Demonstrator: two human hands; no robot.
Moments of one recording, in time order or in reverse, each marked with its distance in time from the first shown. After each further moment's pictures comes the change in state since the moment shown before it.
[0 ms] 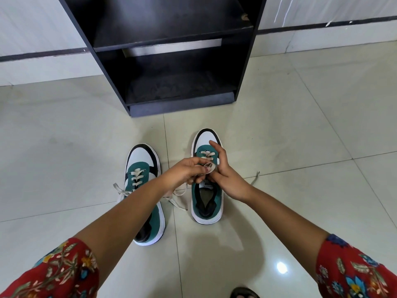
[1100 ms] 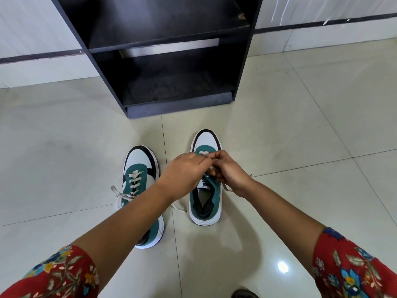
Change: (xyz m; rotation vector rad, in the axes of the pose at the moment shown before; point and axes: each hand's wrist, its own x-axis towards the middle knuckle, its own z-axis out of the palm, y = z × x) left_hand -0.003 0.001 0.003 1.451 0.388 0.889; right_hand 0.016 -0.012 -0.005 0.256 0.168 0.338
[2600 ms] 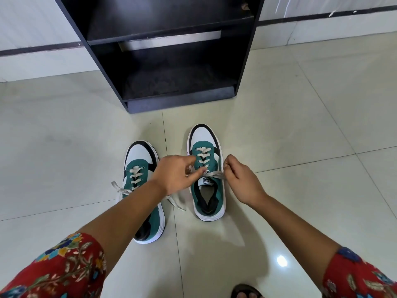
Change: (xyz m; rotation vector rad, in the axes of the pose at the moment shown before) left_hand -0.022 -0.016 0.014 -0.348 -0.164 -0.460; right_hand -0.027 0.029 -0.020 -0.784 0.213 -0.326
